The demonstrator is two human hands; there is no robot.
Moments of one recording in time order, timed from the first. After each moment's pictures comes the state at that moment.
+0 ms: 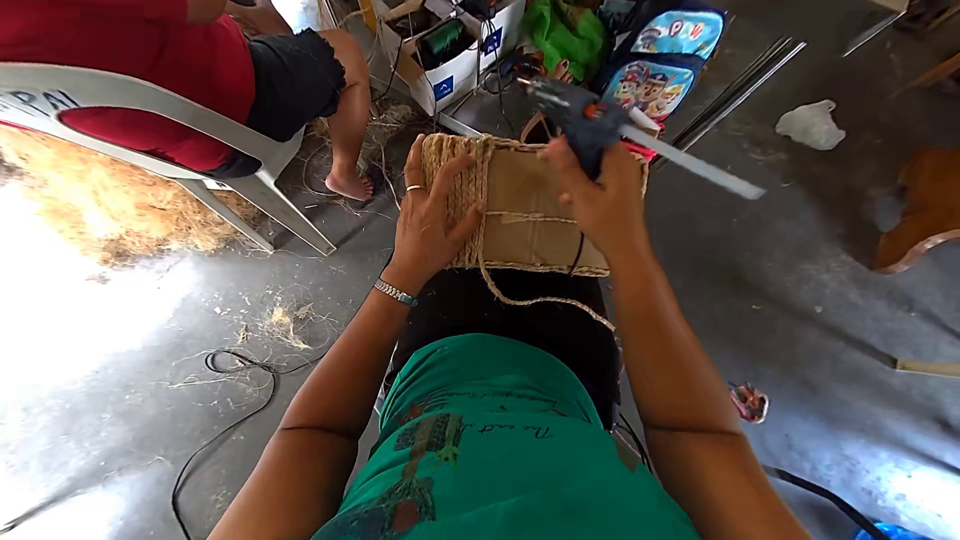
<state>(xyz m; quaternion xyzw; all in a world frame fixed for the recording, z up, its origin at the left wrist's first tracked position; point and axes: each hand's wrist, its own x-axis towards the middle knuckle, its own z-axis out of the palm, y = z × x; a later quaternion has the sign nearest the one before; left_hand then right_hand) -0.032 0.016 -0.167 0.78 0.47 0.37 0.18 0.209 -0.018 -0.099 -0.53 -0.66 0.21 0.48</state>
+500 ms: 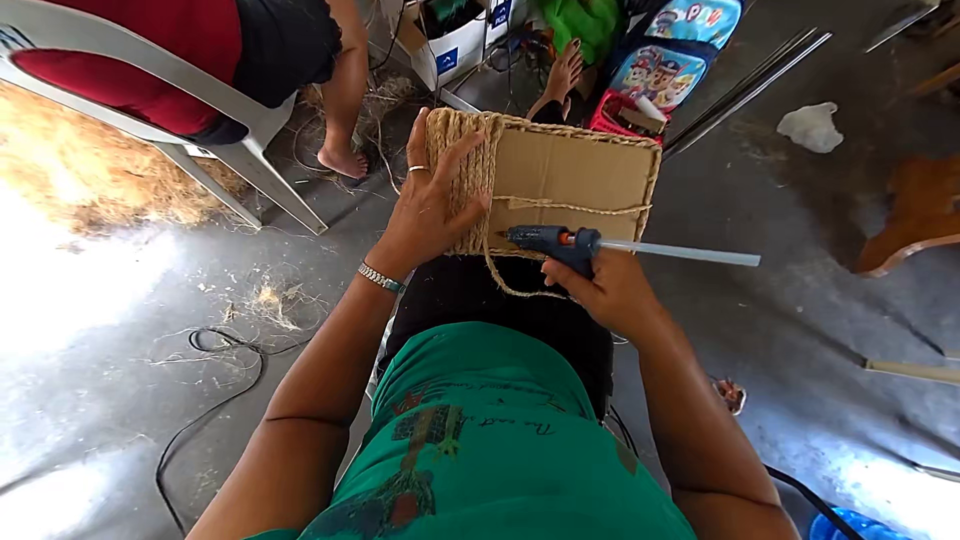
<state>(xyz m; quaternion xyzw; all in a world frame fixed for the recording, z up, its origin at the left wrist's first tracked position) -0.042 0.011 -0.161 0.80 0.43 0.35 0.23 0.224 -0.116 -0.129 -0.53 -0.75 0.25 0.30</state>
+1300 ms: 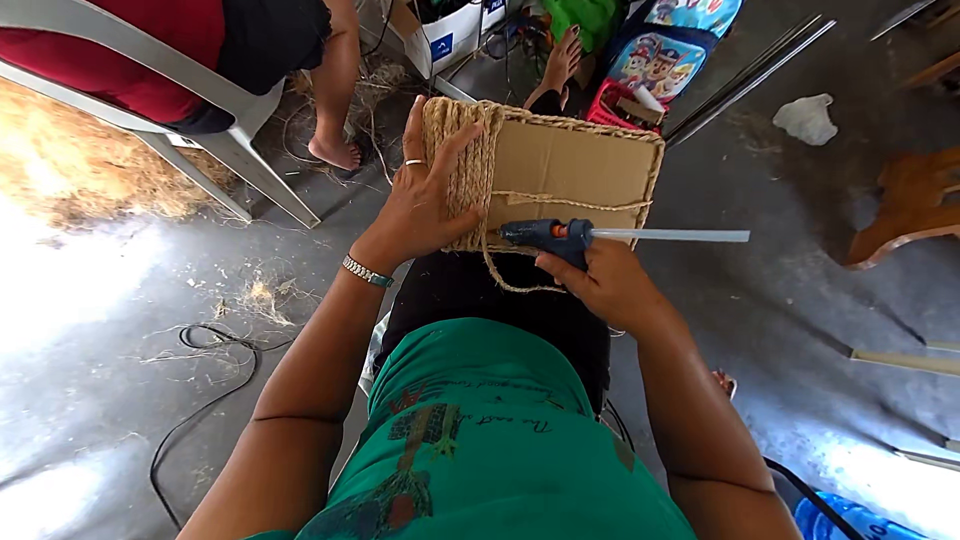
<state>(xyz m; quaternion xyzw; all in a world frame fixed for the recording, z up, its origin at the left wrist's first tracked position) -0.050 0.012 -0.154 0.83 0.42 0.28 0.24 0.220 -0.114 -0.122 -0.55 -0.76 0.23 0.25</state>
